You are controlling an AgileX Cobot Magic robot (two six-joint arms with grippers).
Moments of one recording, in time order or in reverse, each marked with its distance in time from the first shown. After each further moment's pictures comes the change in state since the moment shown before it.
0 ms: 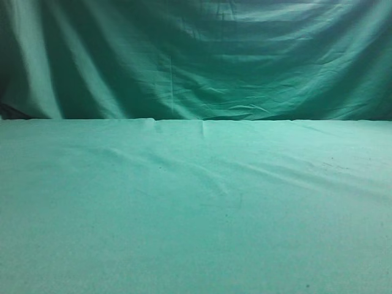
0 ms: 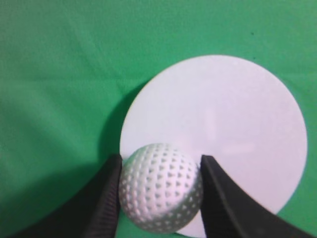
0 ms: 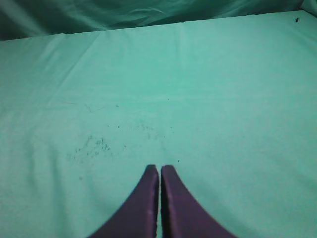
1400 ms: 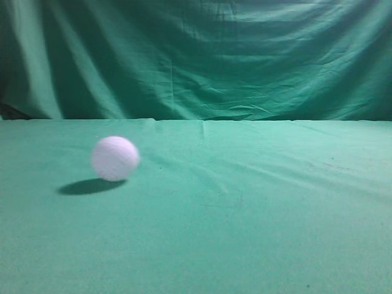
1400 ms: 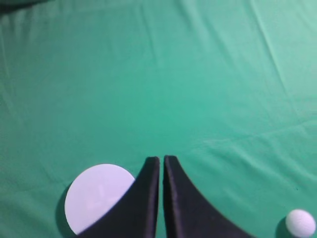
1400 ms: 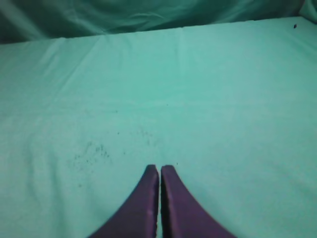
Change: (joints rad) left arm -0.131 -0.225 -0.563 -0.307 0.469 0.121; right arm 0.000 0.000 0.000 -0.009 -0.011 0.000
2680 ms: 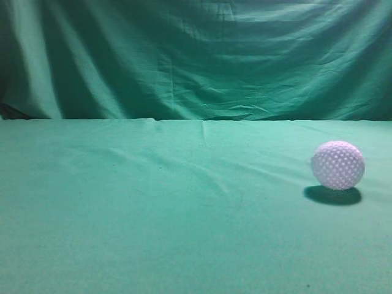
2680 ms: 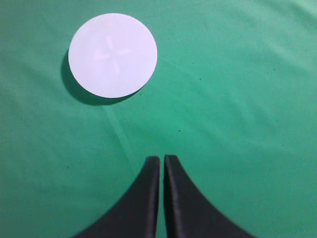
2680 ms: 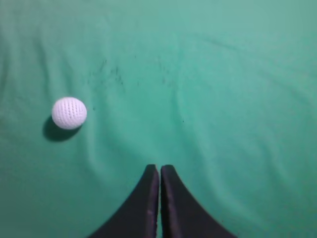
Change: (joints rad) left arm -0.136 -0.624 0.907 0.291 -0.218 -0.169; right arm 0.032 0.879 -0.831 -0.022 0.632 -0.249
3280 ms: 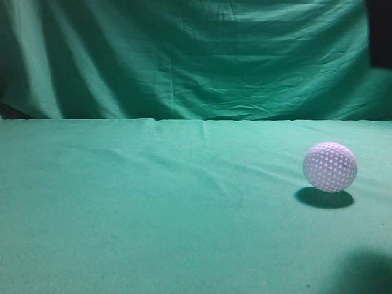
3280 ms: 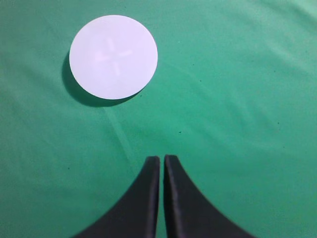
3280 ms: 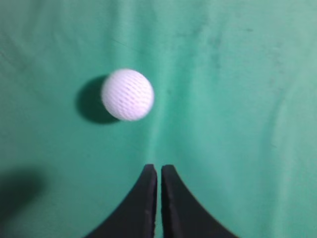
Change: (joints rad) left arm 0.000 0.000 0.000 0.002 -0.005 0.000; right arm 0.576 0.514 -0.134 -0.328 0.028 0.368
